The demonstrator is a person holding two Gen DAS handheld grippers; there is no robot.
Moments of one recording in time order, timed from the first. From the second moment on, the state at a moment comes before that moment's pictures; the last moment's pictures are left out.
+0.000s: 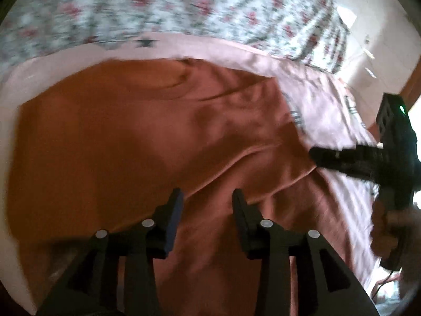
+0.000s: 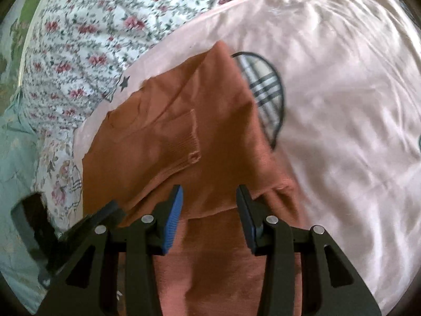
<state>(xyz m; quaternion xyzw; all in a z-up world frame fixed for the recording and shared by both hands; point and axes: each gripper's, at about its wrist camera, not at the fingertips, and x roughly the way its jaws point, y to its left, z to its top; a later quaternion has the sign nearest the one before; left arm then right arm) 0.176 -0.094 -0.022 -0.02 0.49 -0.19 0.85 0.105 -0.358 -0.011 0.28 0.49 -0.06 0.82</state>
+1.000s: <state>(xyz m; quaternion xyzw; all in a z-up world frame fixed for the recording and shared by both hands) 0.183 0.113 -0.045 -0.11 0.49 0.10 0.86 0.167 -0.321 0.039 0.32 0.40 0.01 0.86</state>
